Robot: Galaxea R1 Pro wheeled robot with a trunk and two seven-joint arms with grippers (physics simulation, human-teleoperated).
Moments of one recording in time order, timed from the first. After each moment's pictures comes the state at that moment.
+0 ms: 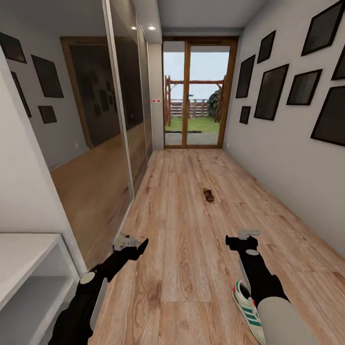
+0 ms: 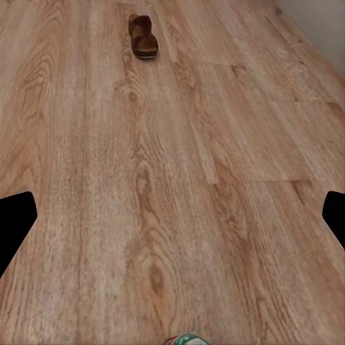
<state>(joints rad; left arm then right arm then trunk) -0.37 -0.13 0.18 -1.16 -0.06 0.09 -0.50 -0.64 0.07 -0.29 -0.80 0.35 0.21 -0.05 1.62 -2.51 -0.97</state>
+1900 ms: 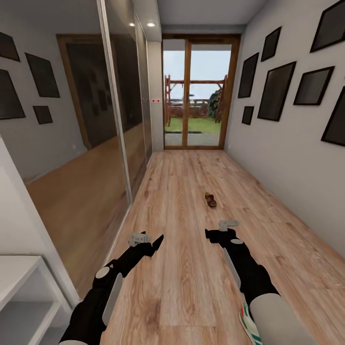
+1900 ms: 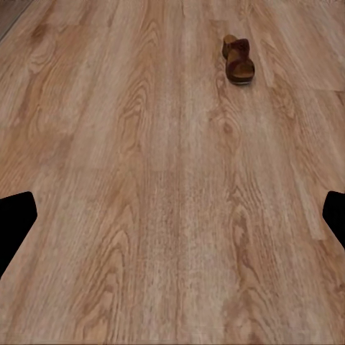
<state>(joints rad) -0.40 -0.16 0.05 -1.11 0.07 0.08 -0.49 -0.64 0.07 0.02 -0.92 0.07 0.39 -0.04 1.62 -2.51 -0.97</state>
